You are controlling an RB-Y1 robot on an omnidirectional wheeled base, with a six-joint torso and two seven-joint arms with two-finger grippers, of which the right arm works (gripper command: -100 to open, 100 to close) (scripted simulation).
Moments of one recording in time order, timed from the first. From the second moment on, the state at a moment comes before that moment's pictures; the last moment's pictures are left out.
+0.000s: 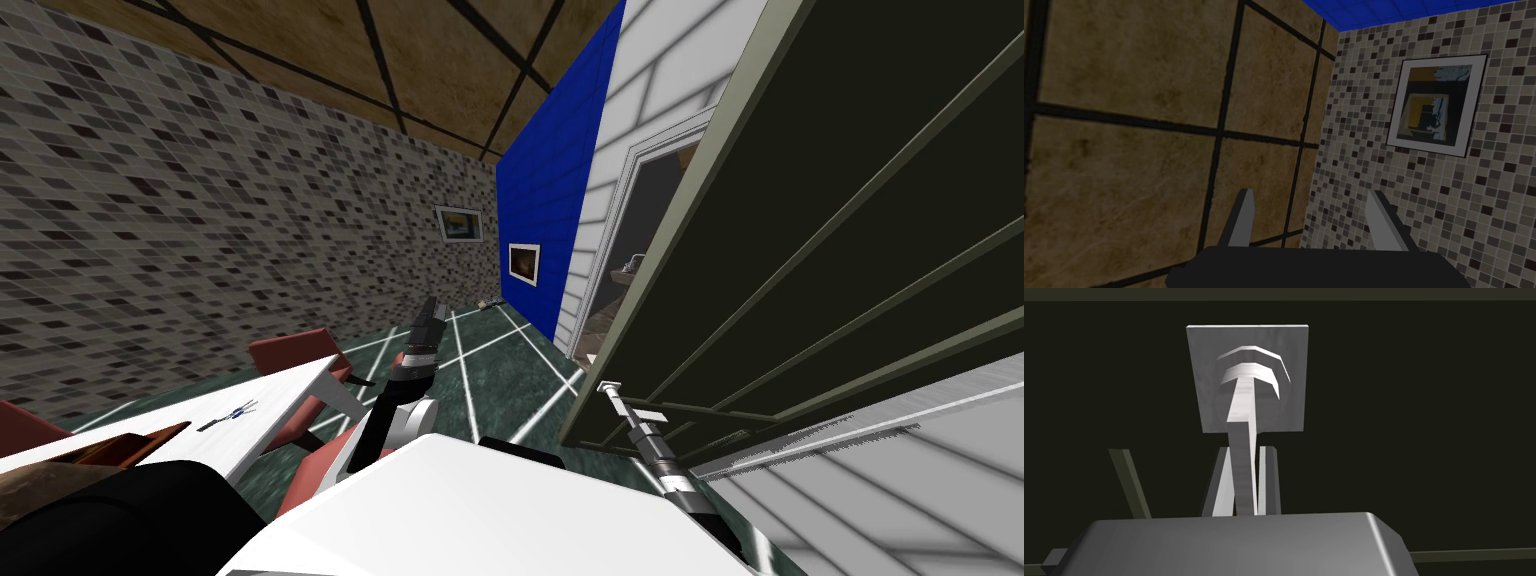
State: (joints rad) arm 0.03 -0.48 0.17 -0.45 -0.08 -1.20 -0.44
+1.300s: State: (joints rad) arm 0.02 -0.48 0.18 -0.45 -0.09 -1.19 -0.44
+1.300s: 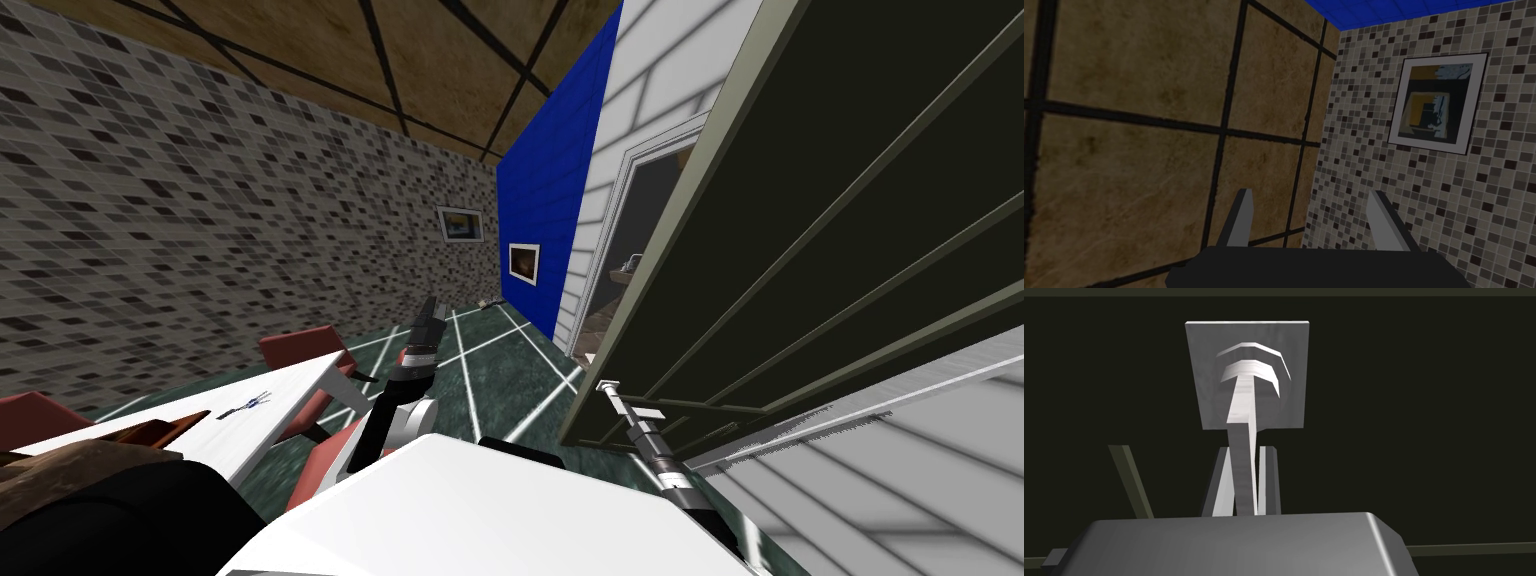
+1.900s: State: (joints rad) arm 0.03 -0.48 0.19 -0.45 -0.09 -1.21 -0.44
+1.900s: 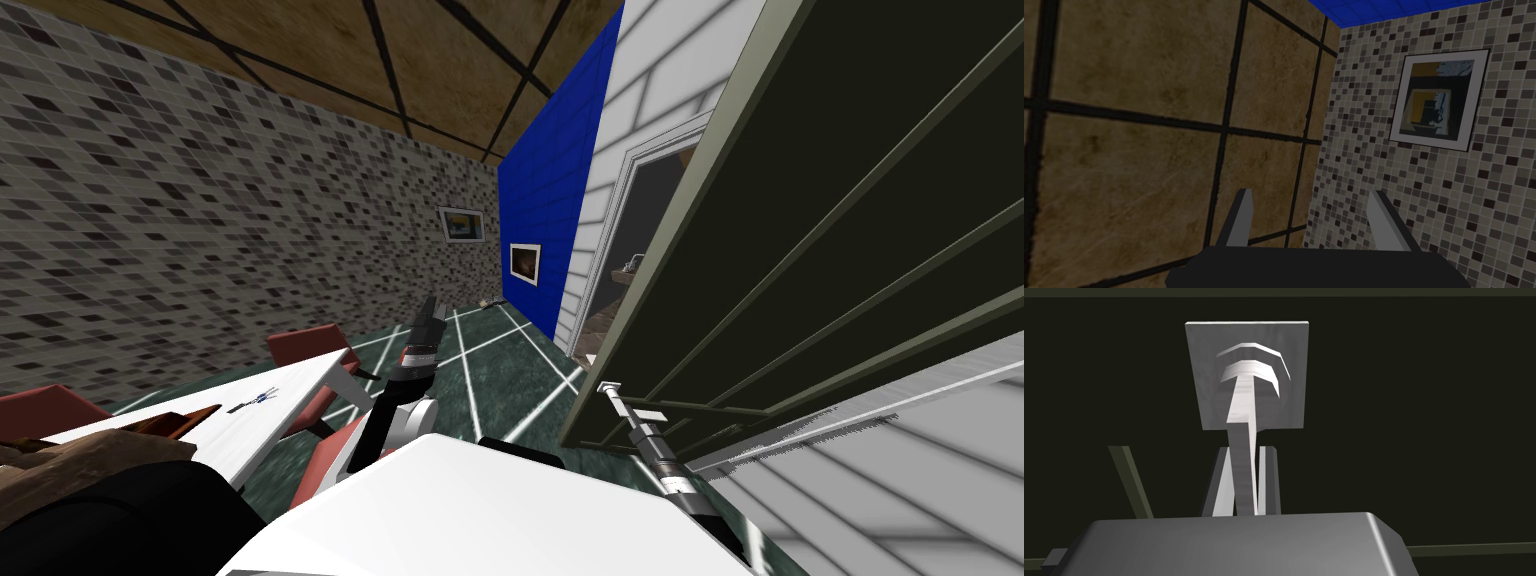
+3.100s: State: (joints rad) arm 0.03 -0.48 0.19 -0.44 -0.09 -1.22 -0.44
